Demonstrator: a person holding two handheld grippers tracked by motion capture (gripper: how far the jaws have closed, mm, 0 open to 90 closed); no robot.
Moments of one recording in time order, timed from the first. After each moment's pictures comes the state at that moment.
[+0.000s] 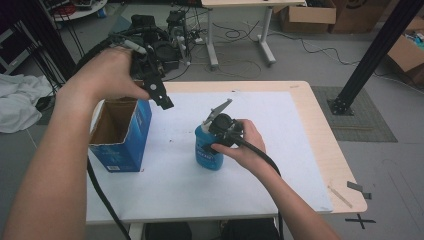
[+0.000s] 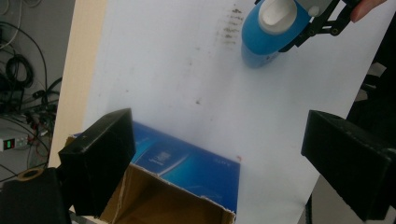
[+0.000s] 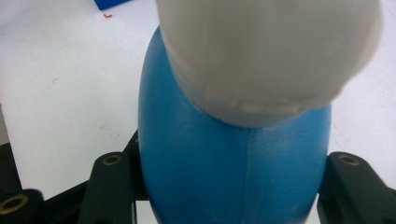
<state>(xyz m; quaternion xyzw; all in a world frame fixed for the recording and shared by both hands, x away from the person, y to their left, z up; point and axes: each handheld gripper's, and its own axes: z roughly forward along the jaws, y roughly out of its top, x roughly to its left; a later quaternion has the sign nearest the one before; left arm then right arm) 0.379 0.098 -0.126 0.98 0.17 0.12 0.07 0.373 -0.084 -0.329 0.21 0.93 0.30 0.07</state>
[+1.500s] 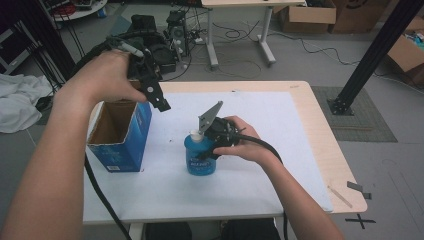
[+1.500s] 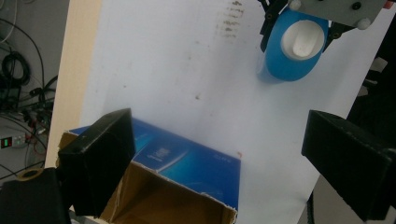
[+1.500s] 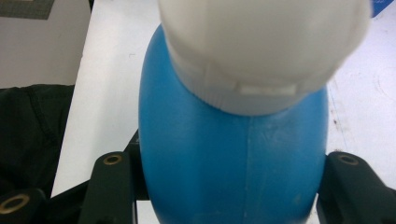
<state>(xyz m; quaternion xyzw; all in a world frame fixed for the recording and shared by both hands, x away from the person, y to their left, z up) 0.380 0.104 -0.133 0.98 0.17 0.12 0.07 0.381 -0.071 -0.332 -0.02 0.94 0.33 0.01</state>
